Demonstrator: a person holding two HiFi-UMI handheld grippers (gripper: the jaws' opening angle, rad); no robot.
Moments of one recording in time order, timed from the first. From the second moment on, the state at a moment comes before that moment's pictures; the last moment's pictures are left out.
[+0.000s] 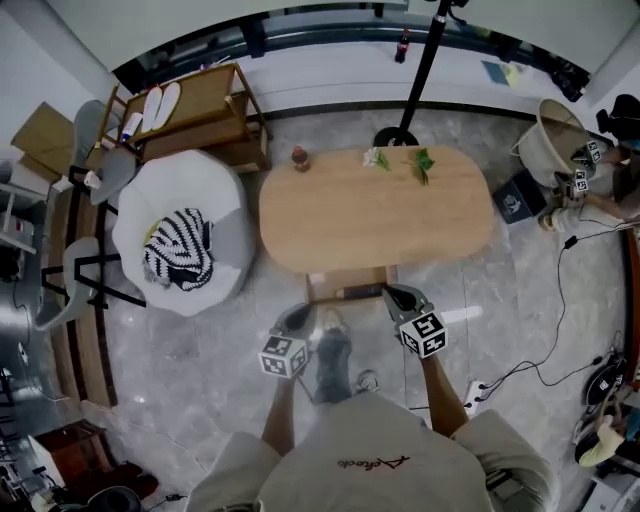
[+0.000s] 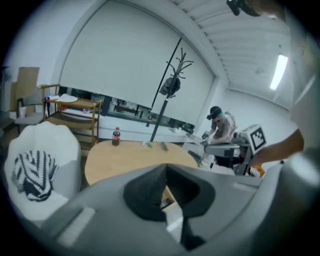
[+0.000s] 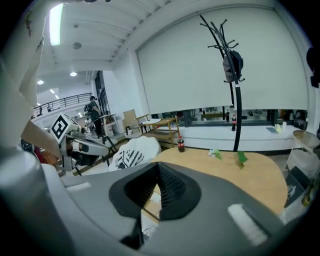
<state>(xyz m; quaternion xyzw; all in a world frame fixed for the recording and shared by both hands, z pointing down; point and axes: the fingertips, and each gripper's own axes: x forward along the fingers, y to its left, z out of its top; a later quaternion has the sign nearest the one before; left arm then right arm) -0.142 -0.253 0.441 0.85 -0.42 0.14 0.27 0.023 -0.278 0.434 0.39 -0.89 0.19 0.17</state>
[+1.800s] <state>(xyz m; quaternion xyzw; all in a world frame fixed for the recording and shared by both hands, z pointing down) -0.083 -0.127 0.210 0.89 -0.45 0.05 0.08 0.091 -0.128 0.203 0.43 -0.90 0.01 0.04</state>
